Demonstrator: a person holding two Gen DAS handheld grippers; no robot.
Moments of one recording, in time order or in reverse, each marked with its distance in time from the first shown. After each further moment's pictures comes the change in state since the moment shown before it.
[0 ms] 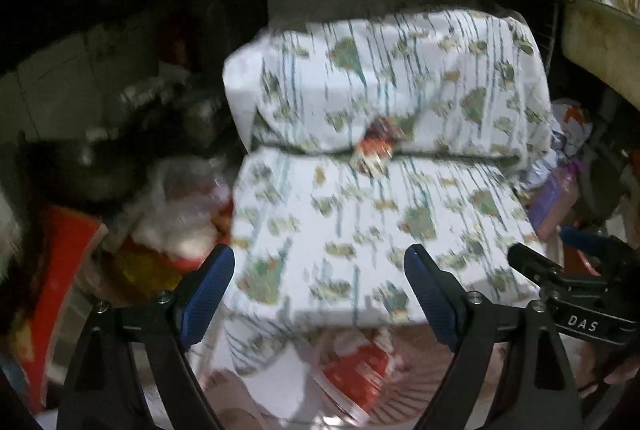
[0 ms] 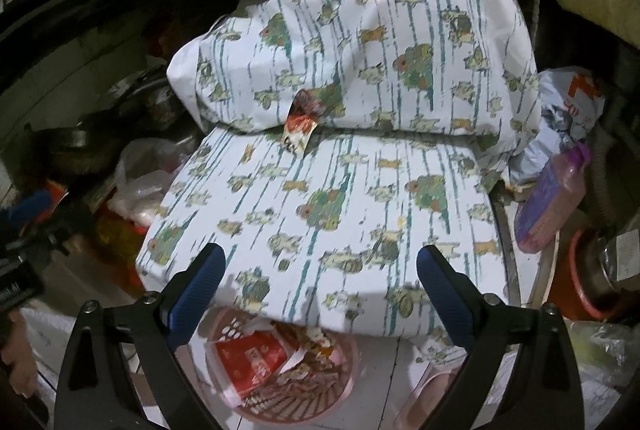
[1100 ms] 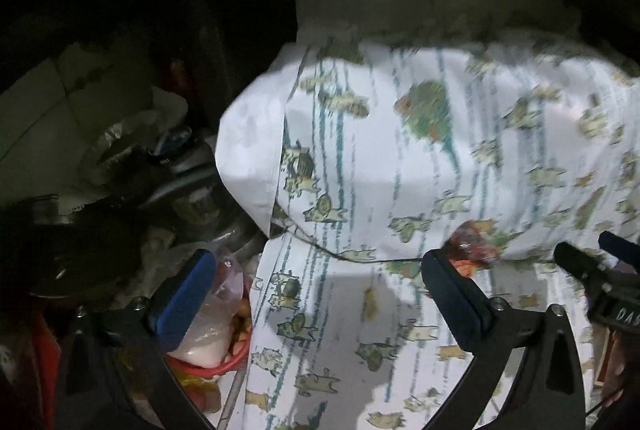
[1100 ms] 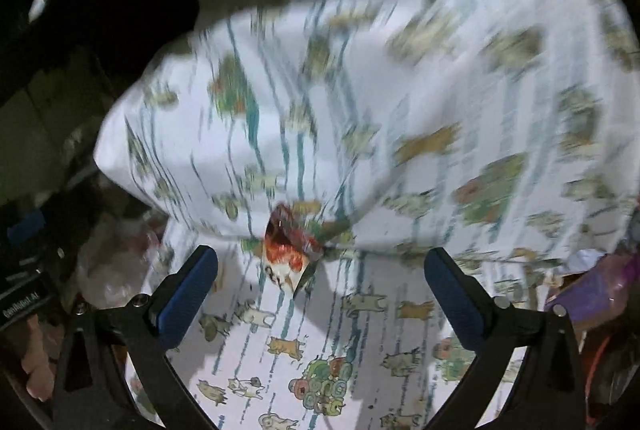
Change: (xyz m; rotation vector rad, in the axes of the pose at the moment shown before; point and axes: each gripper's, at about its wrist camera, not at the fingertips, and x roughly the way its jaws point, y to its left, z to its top) left arm 0.203 0.033 0.172 -0.048 0.068 0.114; right arm 0.183 -0.003 0.192 0.036 0.092 0.028
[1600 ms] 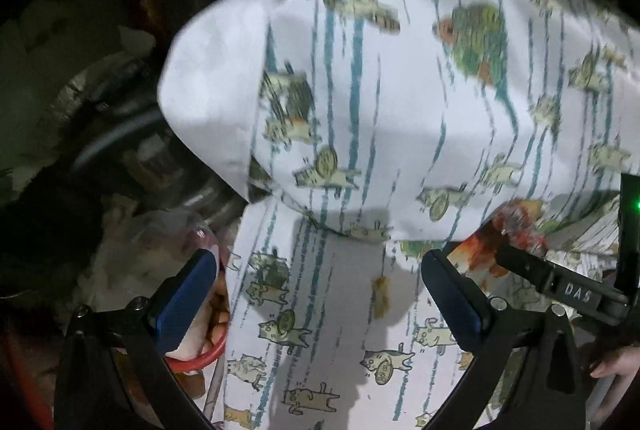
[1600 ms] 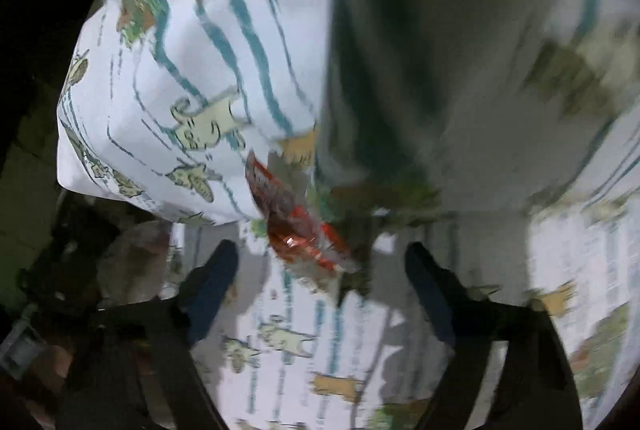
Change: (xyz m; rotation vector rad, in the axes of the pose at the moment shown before) left arm 0.096 0.005 -0.006 -0.020 0.200 -0.042; right arm 0.146 -0.022 -0.023 0.277 0.248 0.263
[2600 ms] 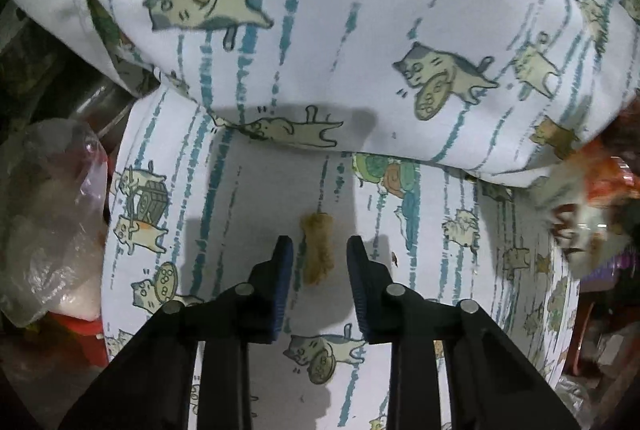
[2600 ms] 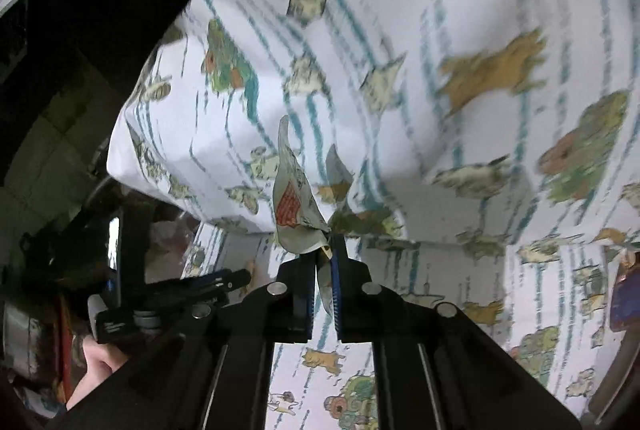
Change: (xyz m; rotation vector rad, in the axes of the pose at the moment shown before) left arm 0.105 -0.030 -0.031 -0.074 0.324 -0.216; right arm -0.101 0.020 -0.001 -0.170 -0.169 -0.050
